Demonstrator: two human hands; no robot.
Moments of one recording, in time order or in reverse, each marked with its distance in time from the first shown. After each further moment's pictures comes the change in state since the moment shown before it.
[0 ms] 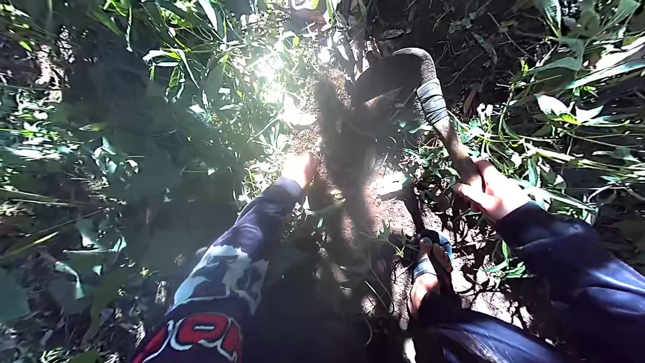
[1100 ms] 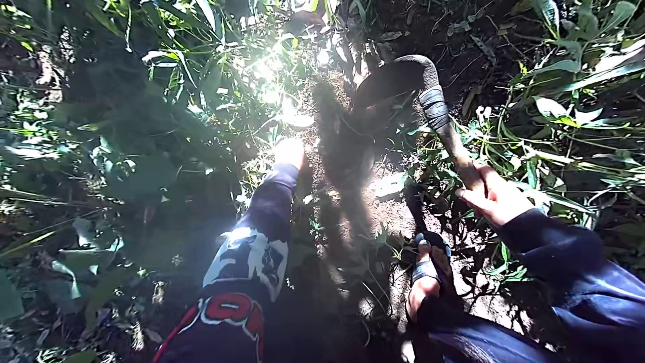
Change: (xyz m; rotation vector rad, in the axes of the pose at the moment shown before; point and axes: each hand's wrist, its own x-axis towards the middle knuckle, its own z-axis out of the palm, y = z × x) left_hand 0.041 -0.009 -0.006 0.040 0.096 -0.245; right_hand 0.002 0.025 0.004 0.078 0.016 -0.051
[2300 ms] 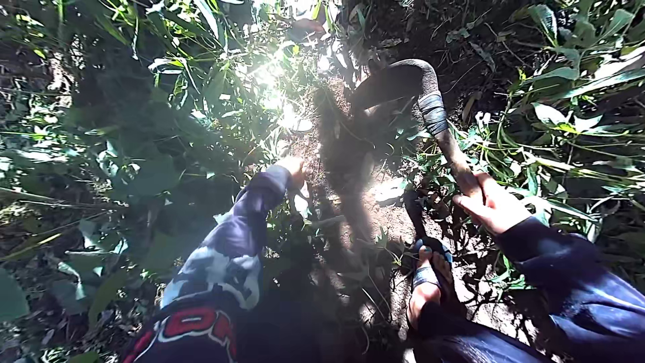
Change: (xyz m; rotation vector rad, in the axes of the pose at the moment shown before) left_hand -0.003 -0.022 -0.012 0.022 -0.382 0.189; right_hand -0.001 -0.006 0.002 0.009 -0.025 0.012
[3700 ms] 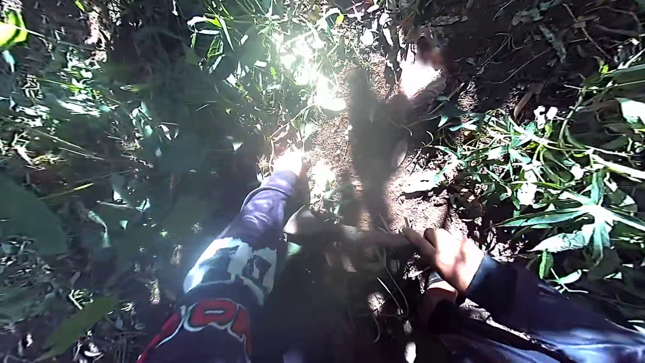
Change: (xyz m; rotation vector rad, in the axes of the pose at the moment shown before) left_hand -0.052 -0.019 0.031 -0.188 0.119 -0.352; right_hand -0.062 -0.022 0.110 -0.569 -0.027 -0.884
